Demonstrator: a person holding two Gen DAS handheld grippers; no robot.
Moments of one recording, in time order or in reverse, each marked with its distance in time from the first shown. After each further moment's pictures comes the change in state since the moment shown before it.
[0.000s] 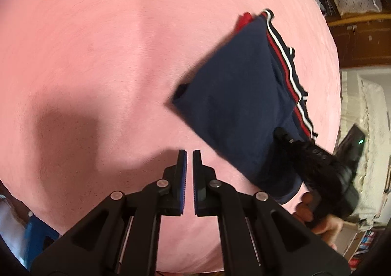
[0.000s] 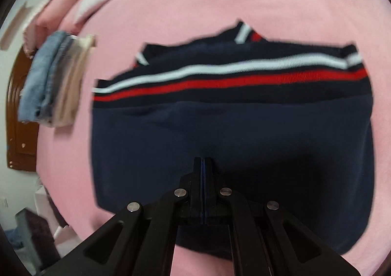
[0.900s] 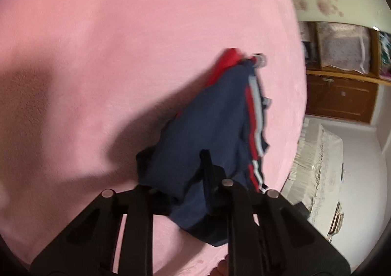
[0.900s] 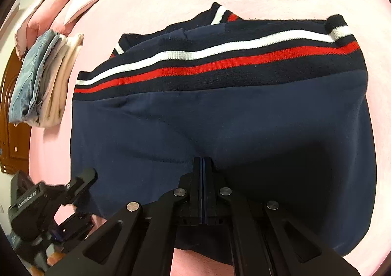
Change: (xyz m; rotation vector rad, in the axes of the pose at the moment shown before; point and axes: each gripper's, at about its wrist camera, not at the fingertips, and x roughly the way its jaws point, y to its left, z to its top) left arm 0.040 -0.026 0.039 -0.207 -0.081 -0.317; right arm -0.001 -0.041 -0.021 0.017 -0.022 -0.042
